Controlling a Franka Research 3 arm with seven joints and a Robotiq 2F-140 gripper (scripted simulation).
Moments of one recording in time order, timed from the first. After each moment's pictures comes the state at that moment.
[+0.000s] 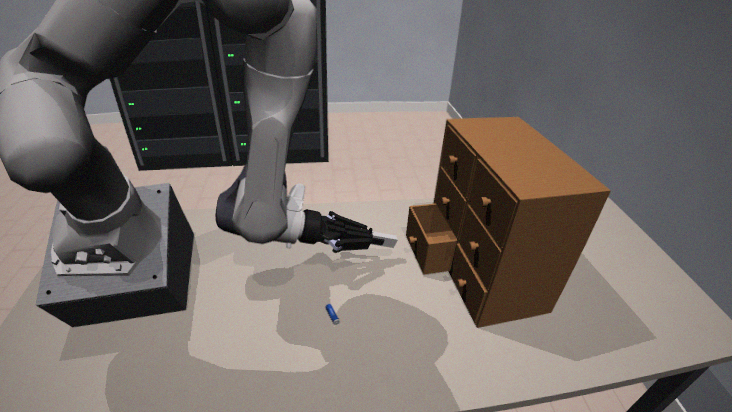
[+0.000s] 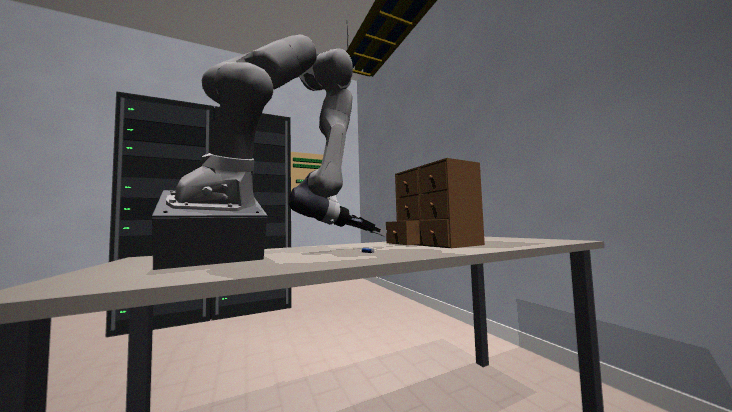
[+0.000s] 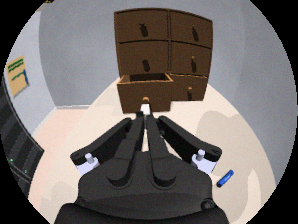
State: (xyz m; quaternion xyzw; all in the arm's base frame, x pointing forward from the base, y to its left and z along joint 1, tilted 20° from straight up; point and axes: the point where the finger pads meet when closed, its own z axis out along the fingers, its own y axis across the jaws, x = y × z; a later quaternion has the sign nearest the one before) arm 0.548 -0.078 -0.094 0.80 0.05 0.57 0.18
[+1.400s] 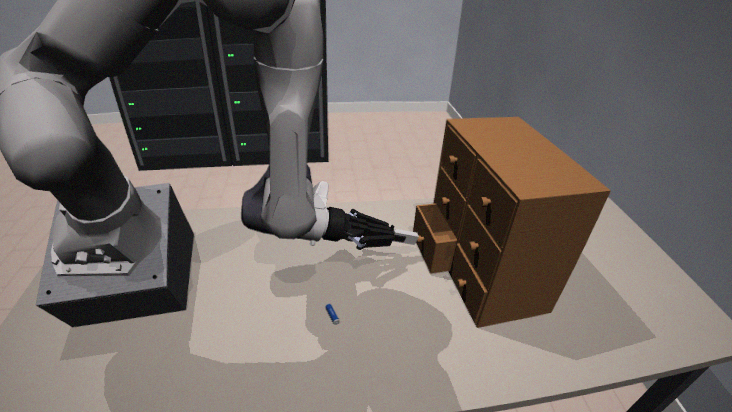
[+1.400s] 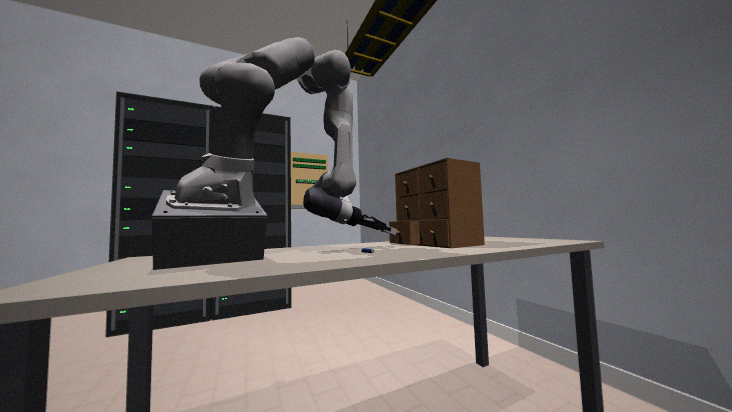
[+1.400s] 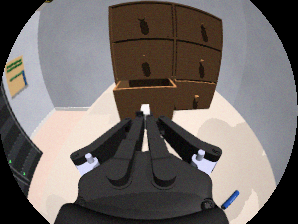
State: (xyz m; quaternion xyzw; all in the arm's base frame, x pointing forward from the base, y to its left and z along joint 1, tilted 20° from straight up) arm 0.601 -0.083 -0.091 0.80 0.06 0.57 0.18
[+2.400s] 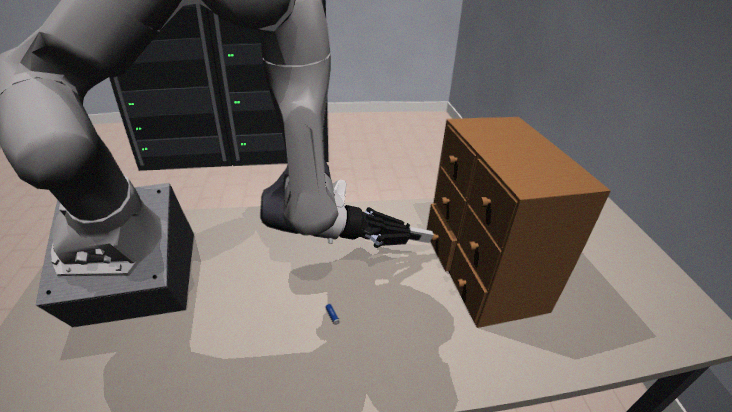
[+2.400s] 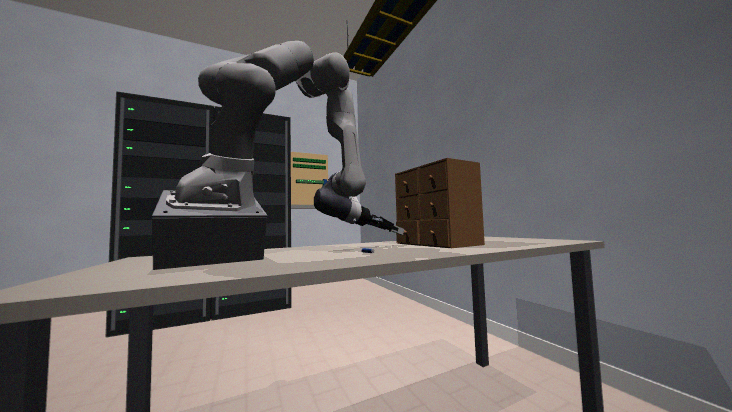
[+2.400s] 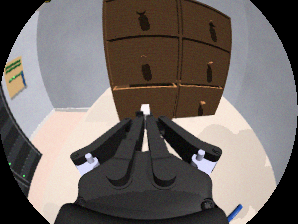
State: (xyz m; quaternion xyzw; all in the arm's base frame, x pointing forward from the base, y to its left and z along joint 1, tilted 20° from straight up) arm 0.640 -0.088 -0.090 0.80 0.05 0.57 0.18
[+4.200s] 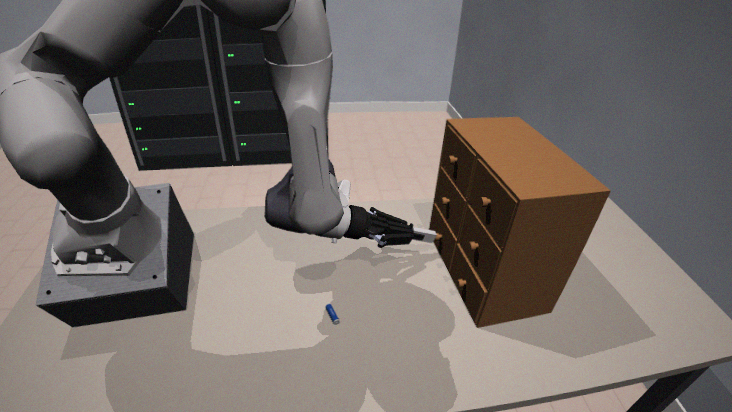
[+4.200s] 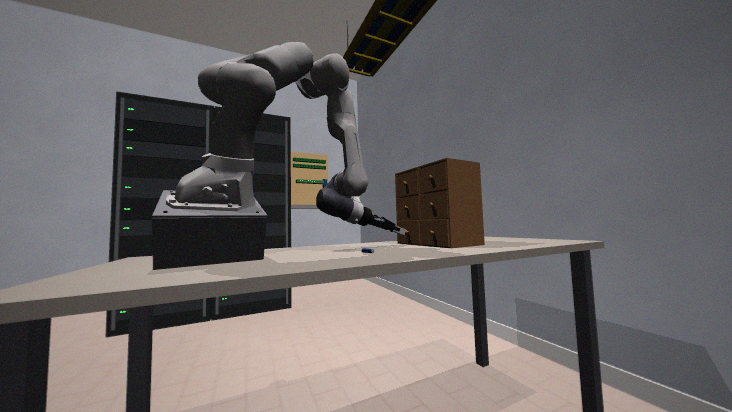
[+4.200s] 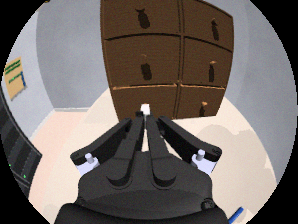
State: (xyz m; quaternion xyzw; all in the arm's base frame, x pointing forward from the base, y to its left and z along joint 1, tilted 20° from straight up) arm 0.648 -0.089 -0.092 0.80 0.05 0.57 0.18
